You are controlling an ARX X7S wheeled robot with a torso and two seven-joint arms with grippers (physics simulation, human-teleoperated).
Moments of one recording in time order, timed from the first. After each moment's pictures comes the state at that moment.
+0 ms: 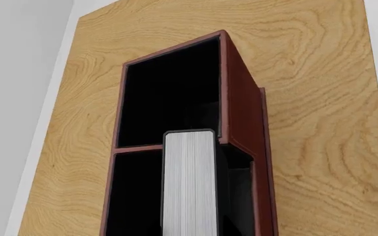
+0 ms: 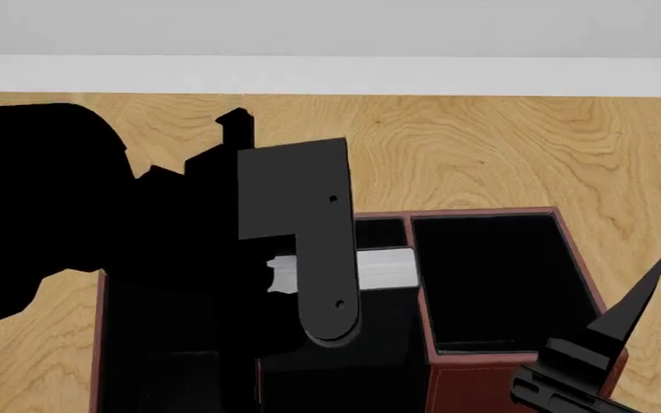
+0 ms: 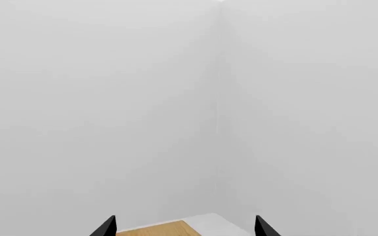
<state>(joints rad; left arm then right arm) -1.69 -0.30 1.22 0.12 -0.82 -1.15 0.49 0.11 0.00 0.08 -1.05 -0.29 0.79 0.19</state>
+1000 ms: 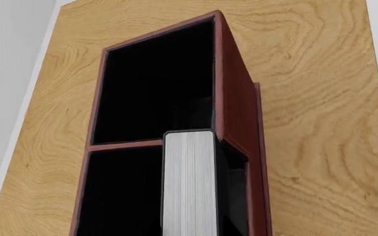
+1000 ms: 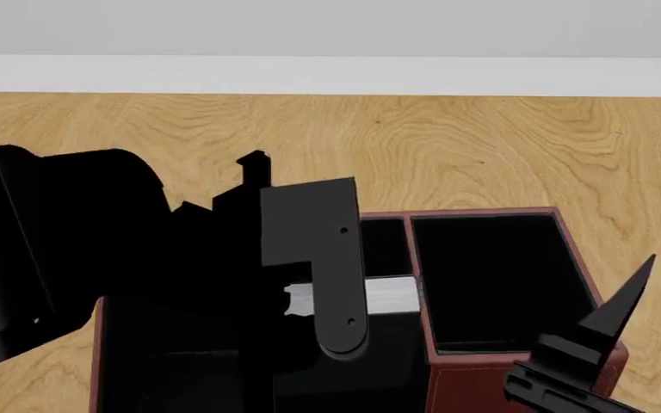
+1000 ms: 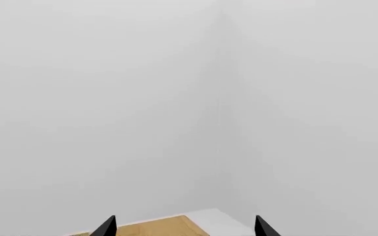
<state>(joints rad) -1.59 -0.28 1.29 0.00 -0.75 -1.01 0.52 0.13 0.00 0.06 -1.05 -0.30 0.83 0.18</state>
